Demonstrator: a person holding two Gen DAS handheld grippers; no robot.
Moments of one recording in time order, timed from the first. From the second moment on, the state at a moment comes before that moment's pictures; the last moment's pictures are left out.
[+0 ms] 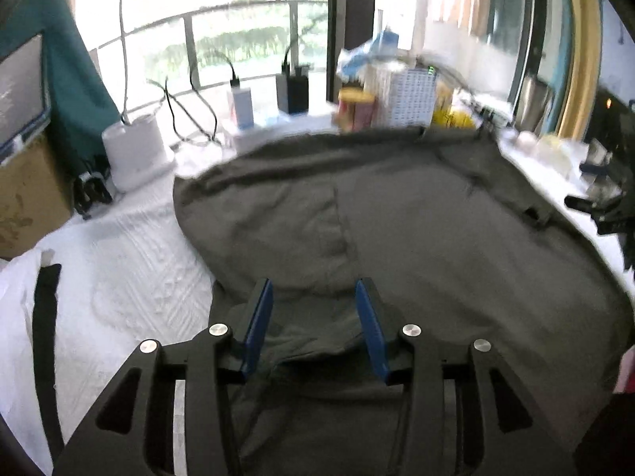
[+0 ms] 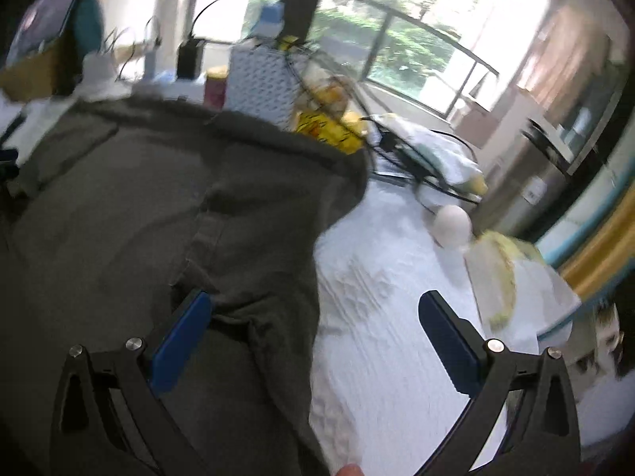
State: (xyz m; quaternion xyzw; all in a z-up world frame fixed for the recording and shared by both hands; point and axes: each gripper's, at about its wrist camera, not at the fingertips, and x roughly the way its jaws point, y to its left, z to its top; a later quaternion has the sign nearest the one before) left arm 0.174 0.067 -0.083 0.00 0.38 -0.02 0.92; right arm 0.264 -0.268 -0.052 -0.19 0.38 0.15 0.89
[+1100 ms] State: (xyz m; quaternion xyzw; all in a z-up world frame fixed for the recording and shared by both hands) left arm 0.023 0.020 -0.066 -0.02 0.31 -0.05 0.95; right arm 0.092 -0.359 -0.070 -0.07 0.41 0.12 0.90
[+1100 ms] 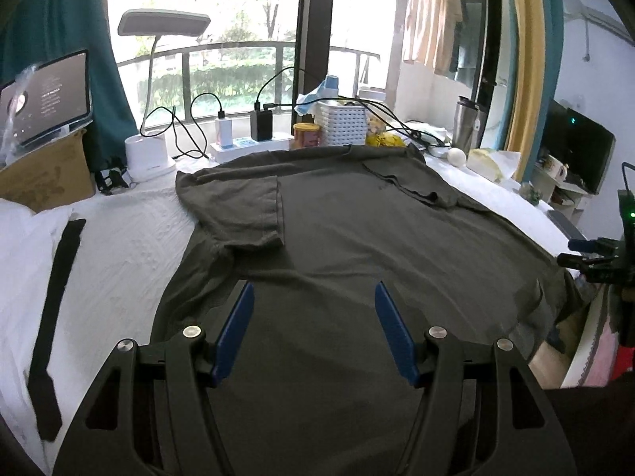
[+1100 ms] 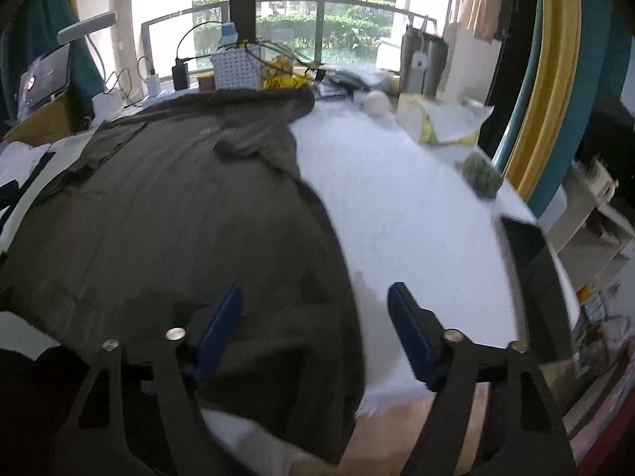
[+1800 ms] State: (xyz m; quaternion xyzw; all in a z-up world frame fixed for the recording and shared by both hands) left arm -0.062 0.072 -0.098 0.04 0.35 0.03 0.94; right arm 0.085 -0.356 -0.093 -0.08 0.43 0.12 0.89
